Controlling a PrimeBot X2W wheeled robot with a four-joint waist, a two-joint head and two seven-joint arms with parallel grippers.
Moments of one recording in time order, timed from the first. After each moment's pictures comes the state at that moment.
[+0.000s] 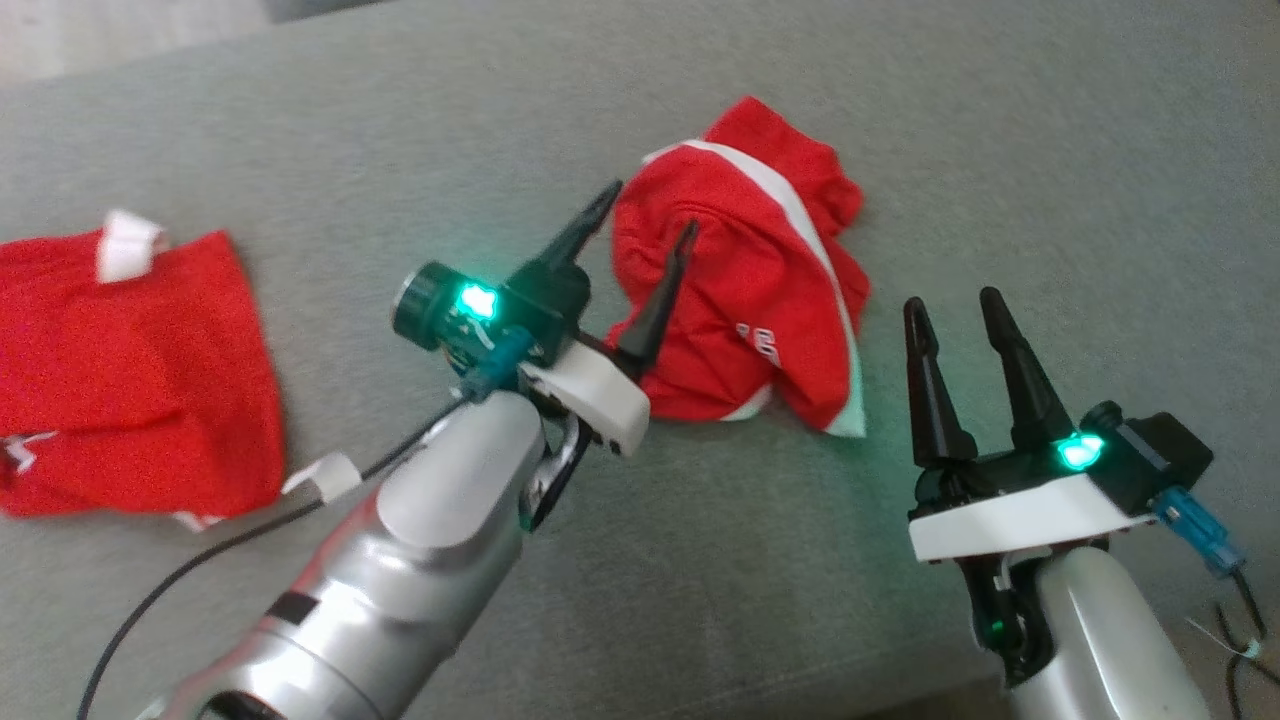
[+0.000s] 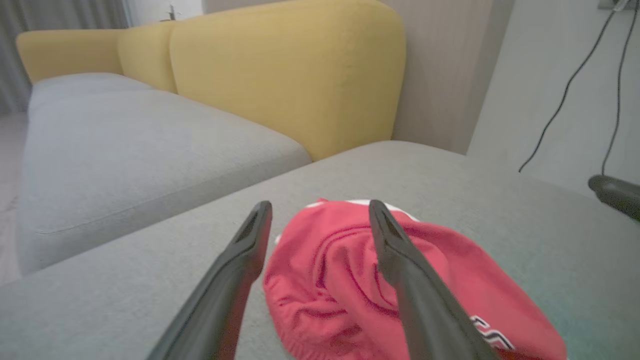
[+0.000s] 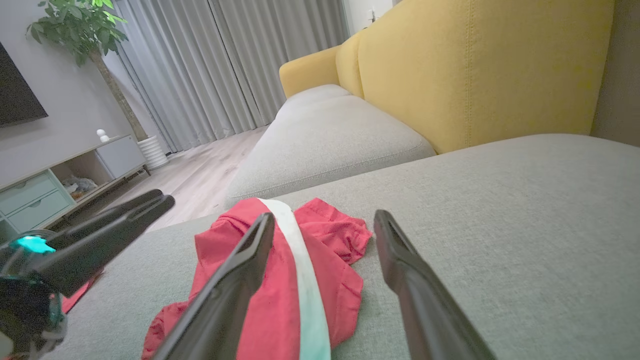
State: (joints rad) left arm -0.77 0.05 -0.83 0.70 -0.46 0.04 -0.25; right arm -0.16 -0.05 0.18 0.17 0.32 0.13 -0.25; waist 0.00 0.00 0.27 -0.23
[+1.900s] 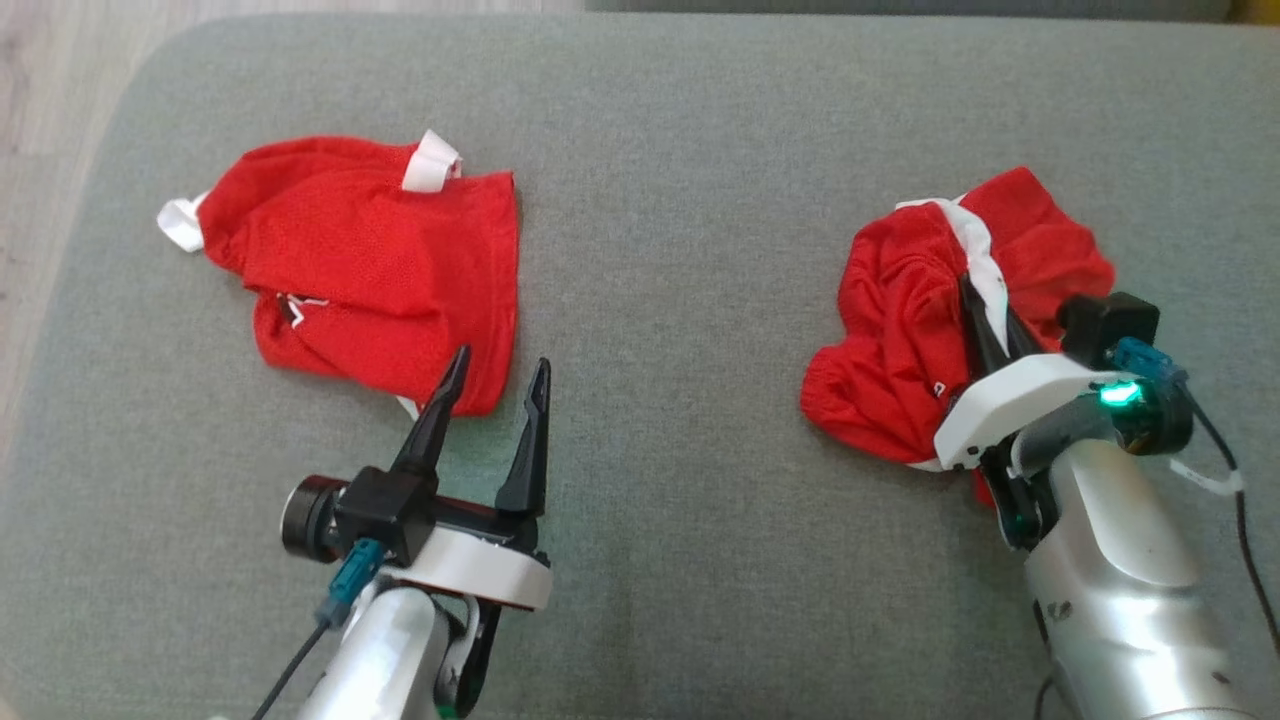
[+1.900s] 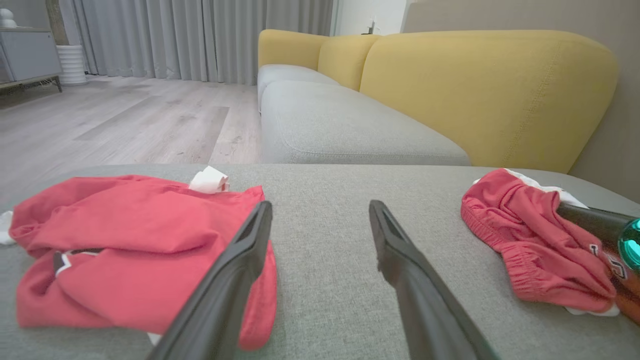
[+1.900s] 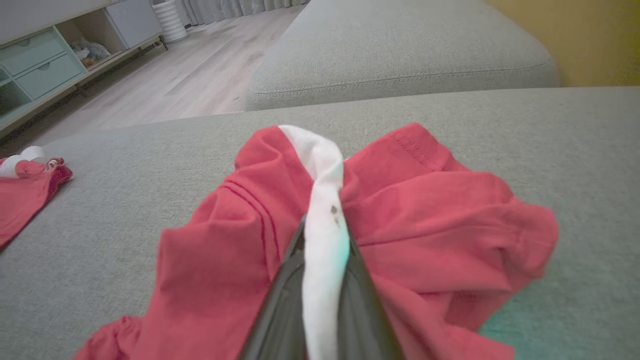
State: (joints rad) left arm -0.24 0.06 -0.39 0.32 -0.25 -0.01 -0.25; right arm -0.51 -0.05 0.02 0.77 0.12 0.13 -0.11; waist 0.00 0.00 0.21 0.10
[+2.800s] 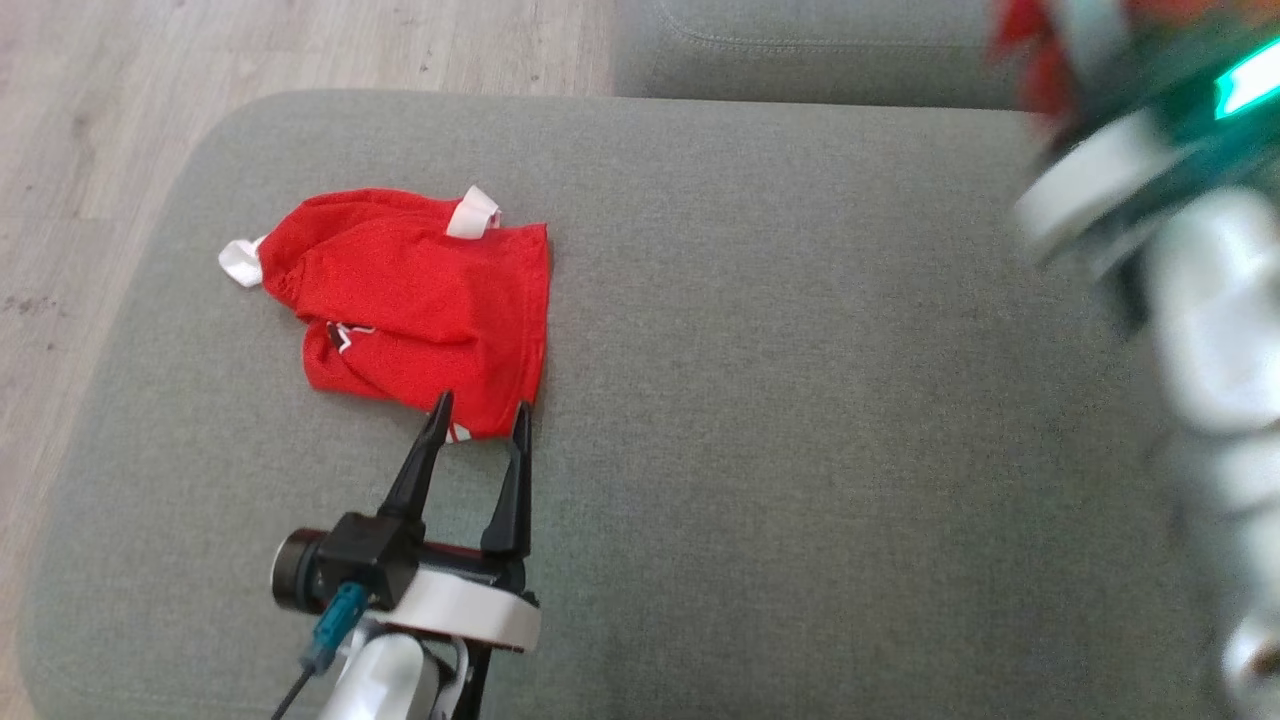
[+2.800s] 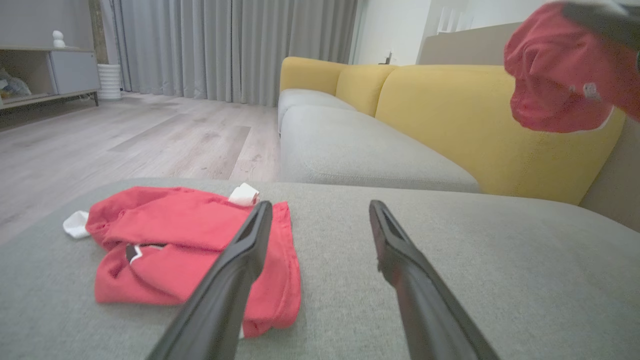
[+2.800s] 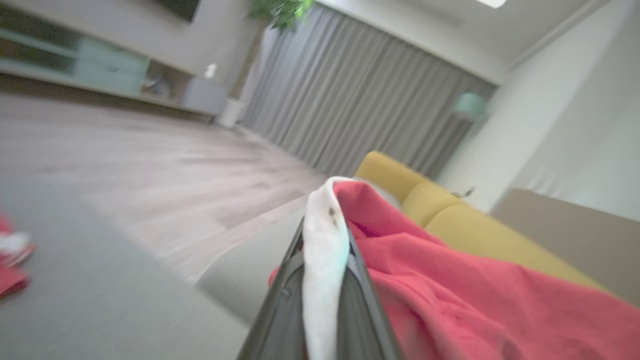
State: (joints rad) left arm -0.16 0.05 -0.34 0.30 -0.26 -0.02 -0.25; right arm -0.80 -0.26 0.20 0.56 -0.16 0.13 -0.14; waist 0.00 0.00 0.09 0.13
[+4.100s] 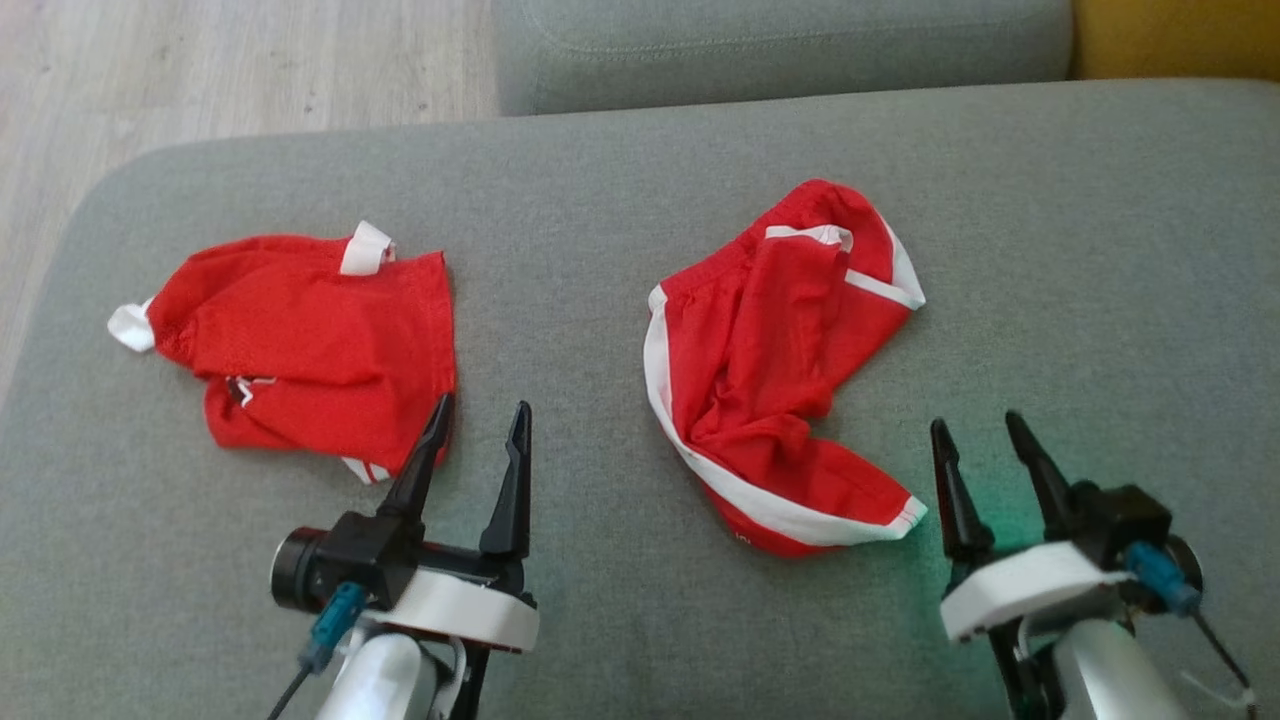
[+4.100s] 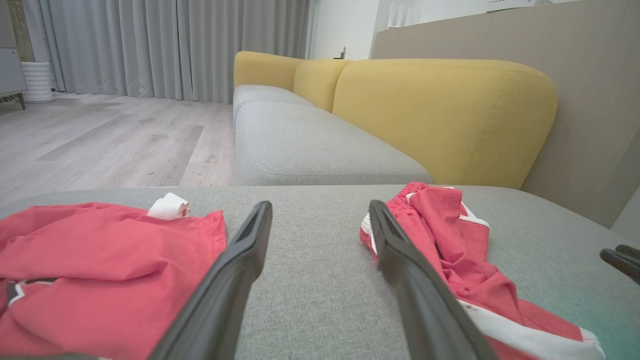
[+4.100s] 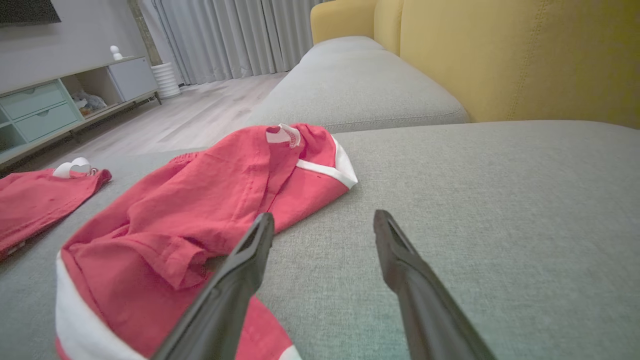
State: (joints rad) left arm -0.15 0.05 -0.33 0.31 -0.25 -0.04 -0.25; right arm -0.10 -0.05 0.06 0.44 0.11 0.13 -0.25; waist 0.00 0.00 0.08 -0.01
